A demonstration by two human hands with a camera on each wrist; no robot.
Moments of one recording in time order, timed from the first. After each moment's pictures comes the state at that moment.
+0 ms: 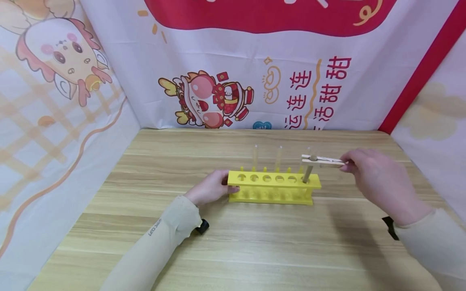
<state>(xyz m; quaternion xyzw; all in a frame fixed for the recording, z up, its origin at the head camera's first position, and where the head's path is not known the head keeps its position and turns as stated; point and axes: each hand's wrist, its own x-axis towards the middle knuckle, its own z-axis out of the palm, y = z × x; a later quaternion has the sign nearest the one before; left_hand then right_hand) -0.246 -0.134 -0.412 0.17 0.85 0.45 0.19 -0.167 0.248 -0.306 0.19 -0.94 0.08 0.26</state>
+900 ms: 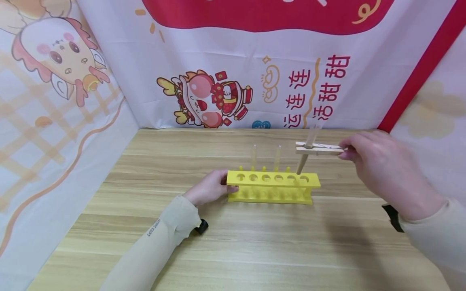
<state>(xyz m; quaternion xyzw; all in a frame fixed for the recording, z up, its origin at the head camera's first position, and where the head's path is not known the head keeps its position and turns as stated) -0.247 -0.134 -0.413 0.17 0.86 0.45 0.19 -0.161 0.231 -0.266 0.26 -0.91 0.08 0.33</state>
